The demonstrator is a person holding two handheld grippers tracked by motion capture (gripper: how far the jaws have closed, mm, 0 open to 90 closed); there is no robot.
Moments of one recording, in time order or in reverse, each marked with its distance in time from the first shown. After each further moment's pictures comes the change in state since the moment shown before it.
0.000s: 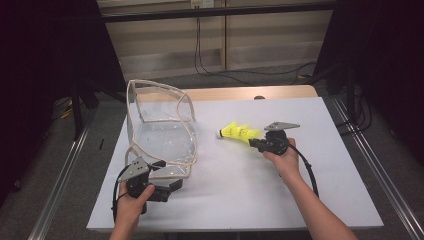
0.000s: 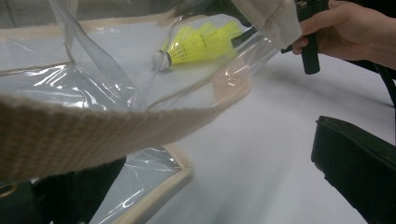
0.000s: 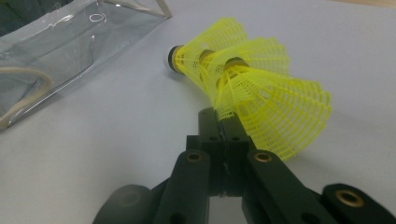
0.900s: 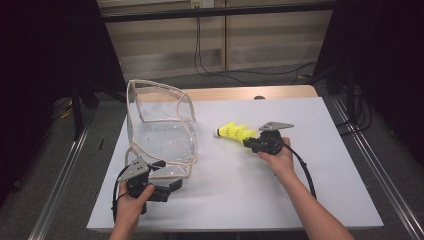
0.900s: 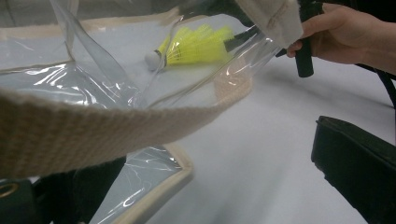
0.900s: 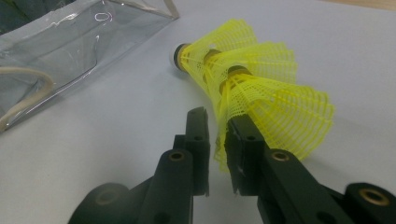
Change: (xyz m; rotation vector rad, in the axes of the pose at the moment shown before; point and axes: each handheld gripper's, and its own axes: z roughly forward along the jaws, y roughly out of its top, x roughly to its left) left arm 0.001 0.000 0.000 -0.001 -0.004 -0.003; right arm 0.006 0.001 0.012 -0.009 0.009 -0.024
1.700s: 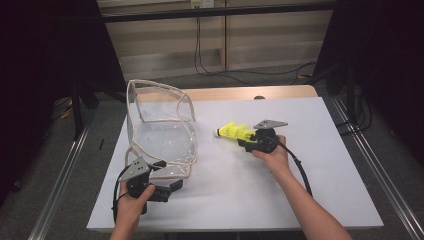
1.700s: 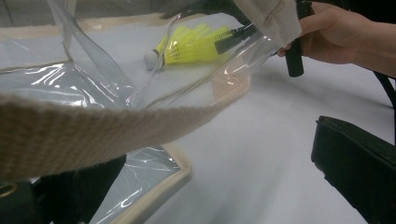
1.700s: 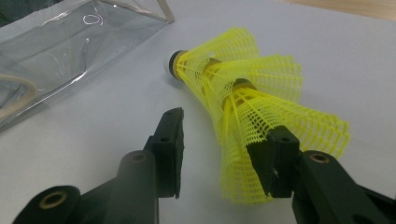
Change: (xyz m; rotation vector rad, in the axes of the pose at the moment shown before) left arm -0.001 0.000 0.001 0.003 -0.003 0.001; right arm 0.004 0.006 0.015 -0.006 -0.027 -0.020
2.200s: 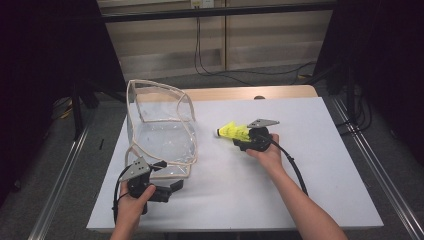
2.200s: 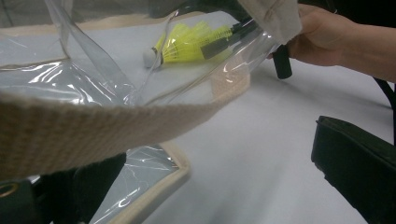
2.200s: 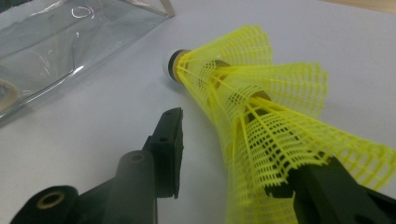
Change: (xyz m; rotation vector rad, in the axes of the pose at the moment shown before) left arm 0.000 -0.001 0.001 0.006 0.000 -0.003; right arm 0.003 0.002 0.021 0.025 -0.004 -0.015
